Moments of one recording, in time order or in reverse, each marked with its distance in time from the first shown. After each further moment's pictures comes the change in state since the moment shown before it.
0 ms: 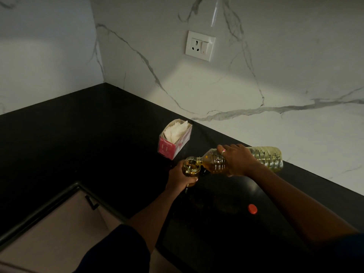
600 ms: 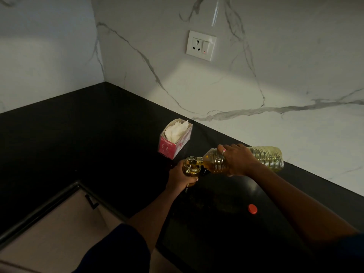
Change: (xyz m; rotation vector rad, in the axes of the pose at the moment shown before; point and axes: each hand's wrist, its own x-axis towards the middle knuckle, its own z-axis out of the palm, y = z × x) left_hand 0.002 -0.002 0.001 0.000 0.006 -0.012; right_hand 0.001 0.000 0.000 0.005 -0.002 0.000
